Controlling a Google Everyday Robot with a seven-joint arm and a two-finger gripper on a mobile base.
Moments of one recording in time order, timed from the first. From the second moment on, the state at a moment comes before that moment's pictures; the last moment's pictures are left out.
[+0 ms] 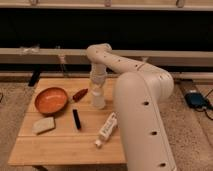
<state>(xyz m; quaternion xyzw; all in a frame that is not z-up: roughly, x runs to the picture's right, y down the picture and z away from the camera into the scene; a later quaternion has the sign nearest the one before) -0.044 0.027 0.870 -0.36 -0.24 -0.43 0.79</state>
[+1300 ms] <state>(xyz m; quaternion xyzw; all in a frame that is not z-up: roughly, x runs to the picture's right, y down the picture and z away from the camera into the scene) -0.032 -0.018 0.766 -0.31 -0.19 -0.45 0.81</state>
